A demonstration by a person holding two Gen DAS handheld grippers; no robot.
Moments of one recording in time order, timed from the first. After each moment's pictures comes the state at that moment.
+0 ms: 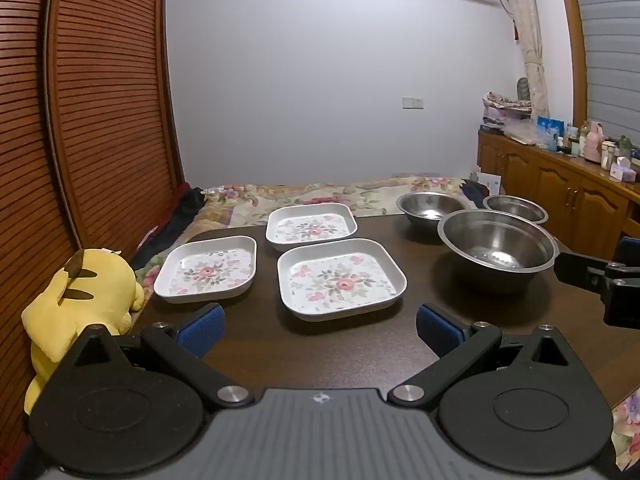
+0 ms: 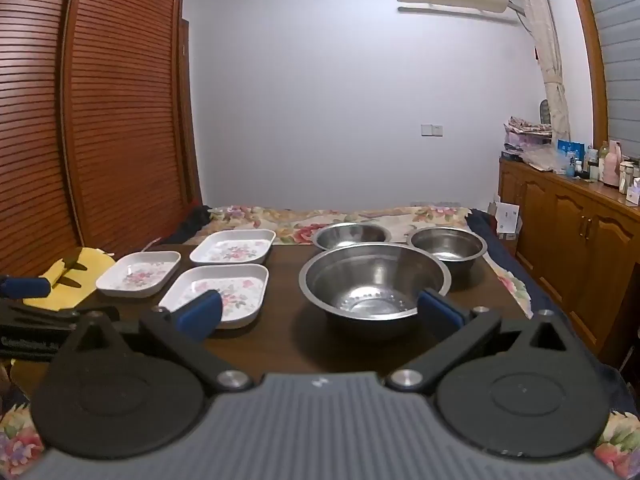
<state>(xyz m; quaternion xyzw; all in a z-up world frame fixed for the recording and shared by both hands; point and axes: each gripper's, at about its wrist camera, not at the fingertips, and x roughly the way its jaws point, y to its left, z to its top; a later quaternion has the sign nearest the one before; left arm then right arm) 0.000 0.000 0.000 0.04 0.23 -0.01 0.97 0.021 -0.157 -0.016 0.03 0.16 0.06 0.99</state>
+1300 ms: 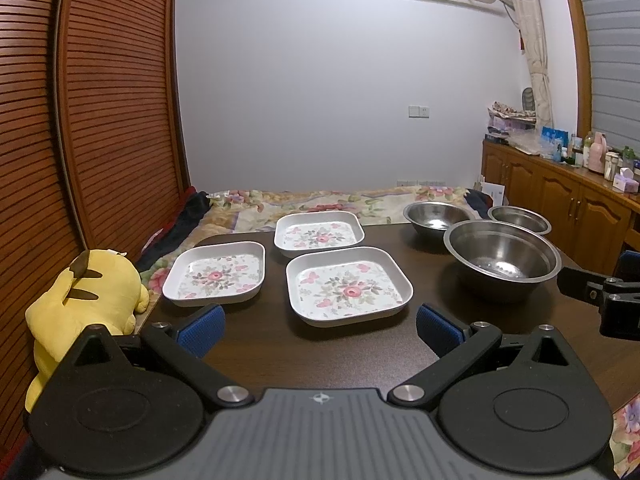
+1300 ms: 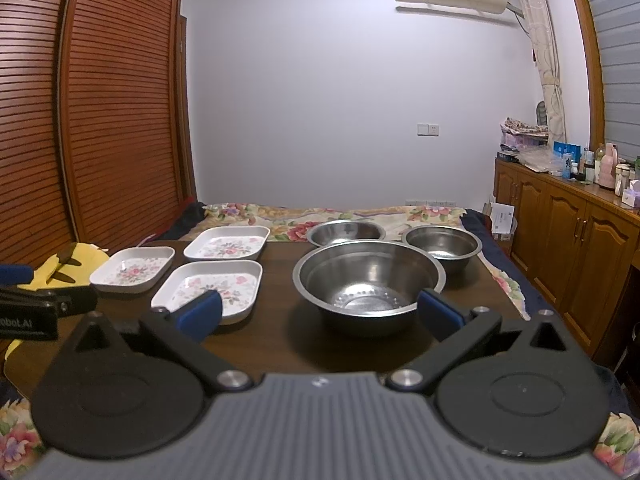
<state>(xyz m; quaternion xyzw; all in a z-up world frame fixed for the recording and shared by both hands) -0.005 0.008 0.005 0.03 0.21 0.00 0.98 0.019 -0.158 -0.020 0.02 0.16 0.05 0.99</state>
